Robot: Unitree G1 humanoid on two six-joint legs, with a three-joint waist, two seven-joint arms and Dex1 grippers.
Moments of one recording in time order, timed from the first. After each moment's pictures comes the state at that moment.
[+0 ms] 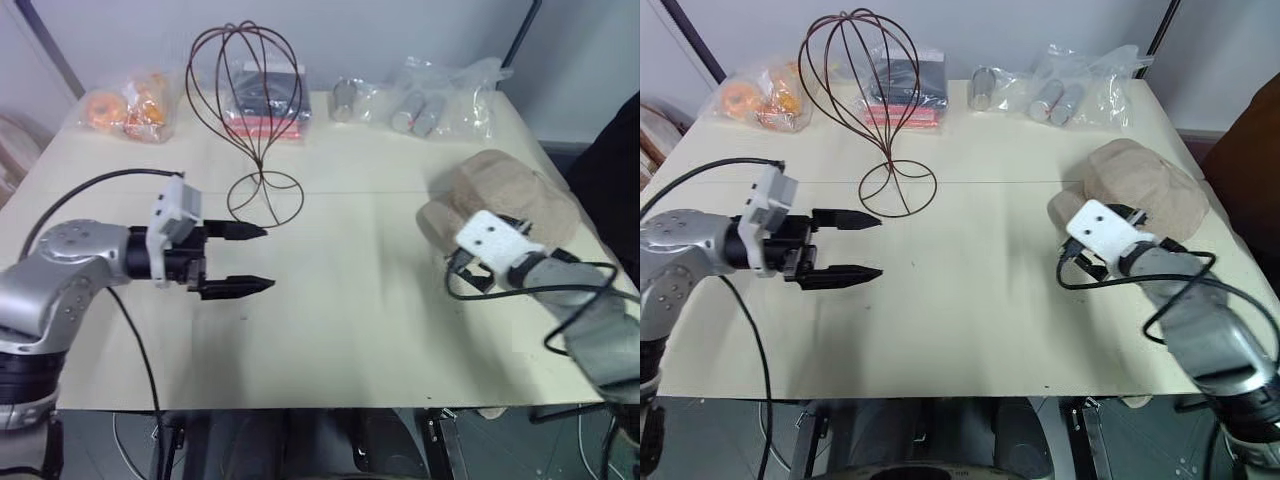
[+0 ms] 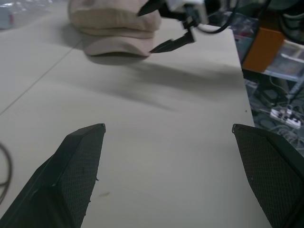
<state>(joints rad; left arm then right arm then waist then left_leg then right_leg) -0.43 0.87 0.06 -0.32 -0.71 0.67 -1.18 -0.27 -0.91 0.18 -0.49 -0.13 0.88 0.38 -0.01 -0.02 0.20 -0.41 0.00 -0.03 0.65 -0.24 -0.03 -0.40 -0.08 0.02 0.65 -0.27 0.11</state>
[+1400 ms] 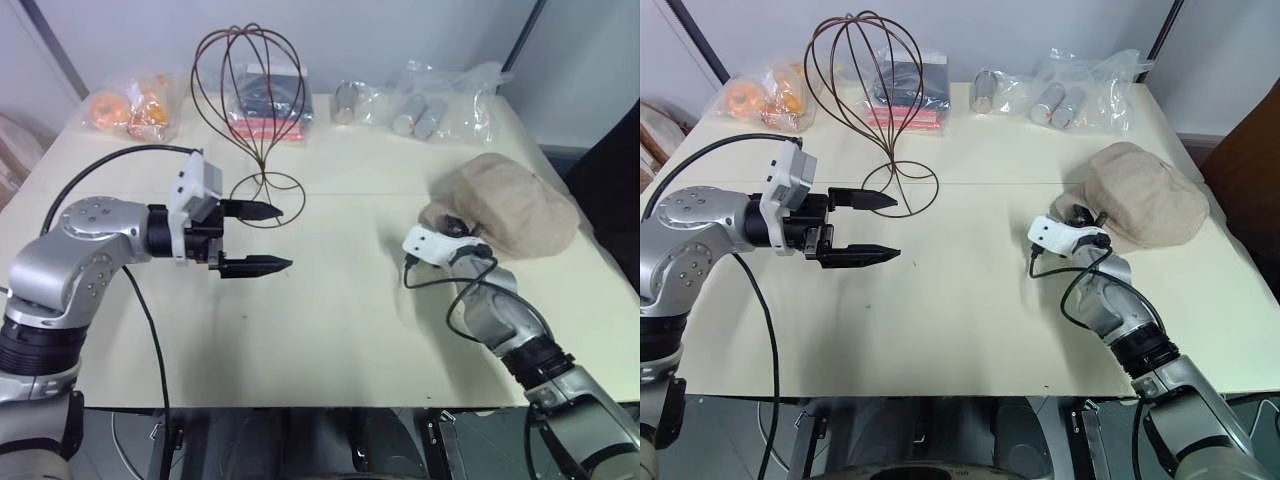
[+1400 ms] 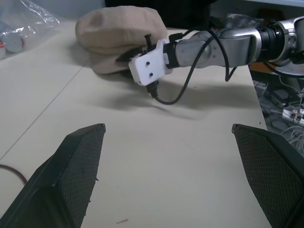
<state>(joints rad) -0.56 0.83 0.02 -0.28 -0.69 0.69 -1.14 -0.49 -0.64 0.37 0.18 -0.62 0.51 0.18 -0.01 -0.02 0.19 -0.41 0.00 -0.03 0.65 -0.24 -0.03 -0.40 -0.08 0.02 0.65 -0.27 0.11</state>
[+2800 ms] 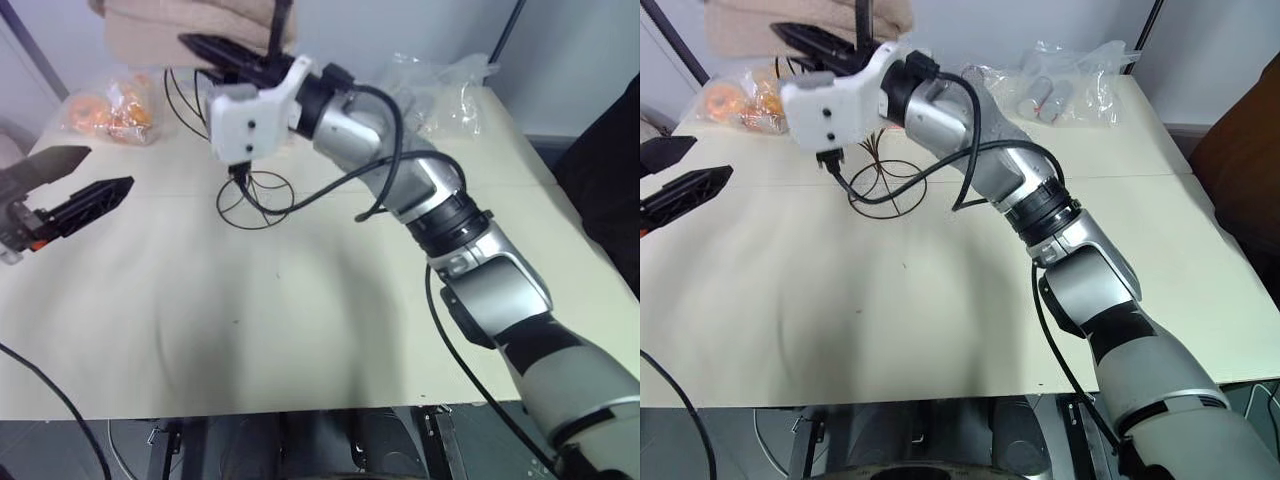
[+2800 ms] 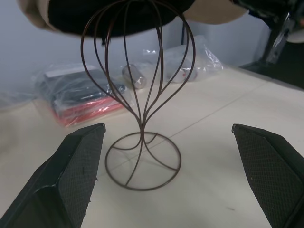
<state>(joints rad) -0.17 0.96 0.81 -0.33 -0.93 0.84 -0.82 -1.28 -0.24 0.47 0.38 -0.55 -0.39 0.27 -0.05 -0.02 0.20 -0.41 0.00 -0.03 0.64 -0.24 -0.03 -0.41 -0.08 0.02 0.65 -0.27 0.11</state>
